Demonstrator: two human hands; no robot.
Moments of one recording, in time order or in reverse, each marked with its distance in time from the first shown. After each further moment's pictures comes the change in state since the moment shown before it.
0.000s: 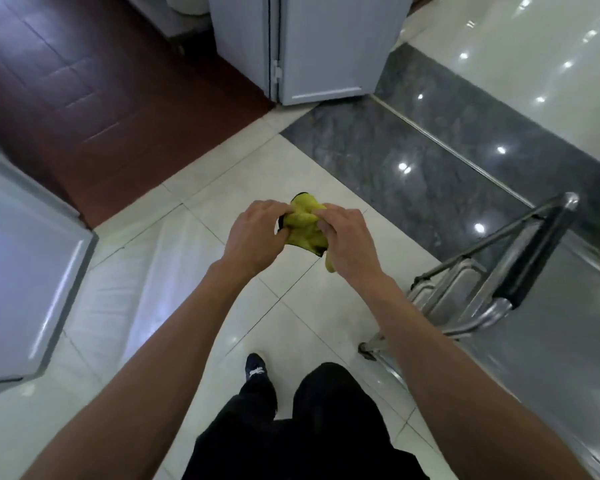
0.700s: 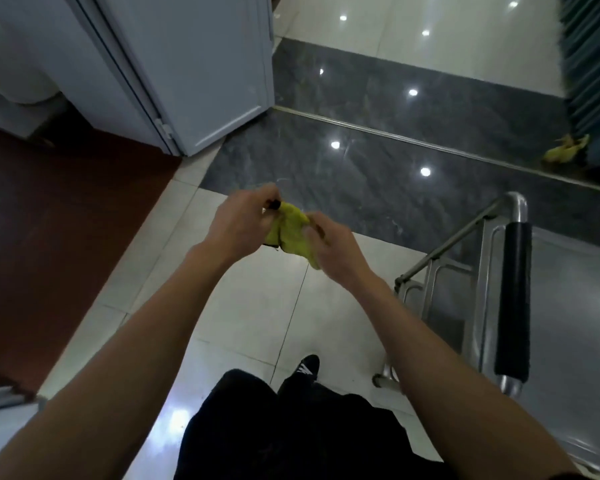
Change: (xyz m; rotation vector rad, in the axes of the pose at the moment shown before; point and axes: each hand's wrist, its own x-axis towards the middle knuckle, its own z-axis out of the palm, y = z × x) left_hand 0.331 0.102 0.030 0.072 -0.224 0.372; right_hand 0.192 0.144 -0.064 0.338 0.173 0.407
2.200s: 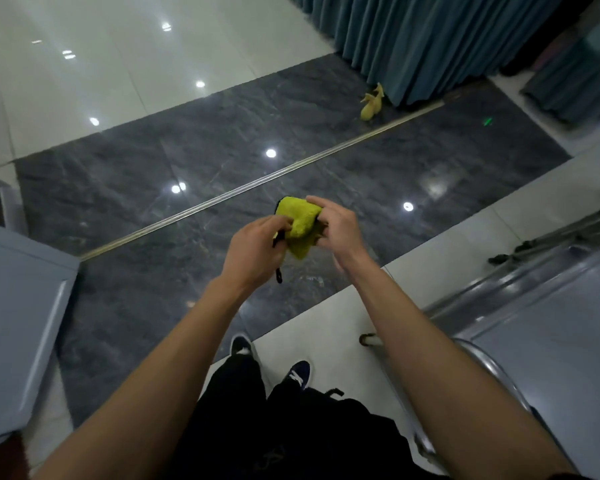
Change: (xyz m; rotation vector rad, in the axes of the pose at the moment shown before) left_hand 0.608 0.205 0.221 -0.125 -0.392 0.724; right_hand 0.417 0.199 -0.357 0.734 0.917 0.627
